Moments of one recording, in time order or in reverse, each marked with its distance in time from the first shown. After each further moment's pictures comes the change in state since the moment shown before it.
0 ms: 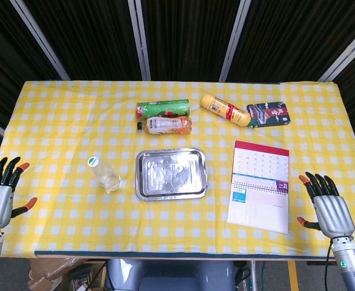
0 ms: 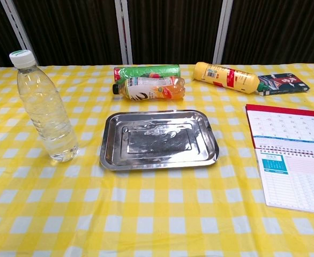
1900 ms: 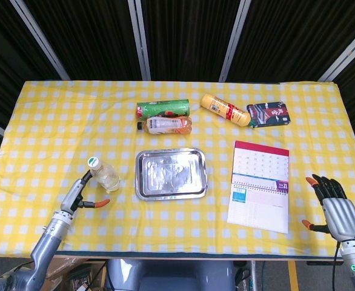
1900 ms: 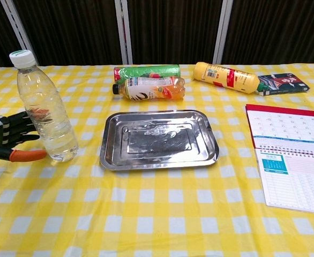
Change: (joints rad) left arm -0.236 -0.308 -0.021 0.181 -0.053 -0.515 -0.968; right arm -0.016 0.062 -0.014 -0.015 -0.012 -0.008 0.141
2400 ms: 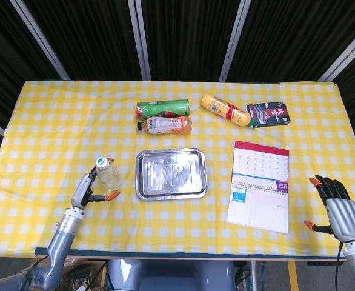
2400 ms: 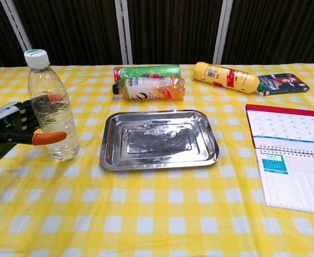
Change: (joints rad) left arm -0.021 -0.120 -0.055 0.045 -0.010 0.093 0.000; right arm -0.005 0.014 -0.001 0.006 0.005 -0.002 0.040
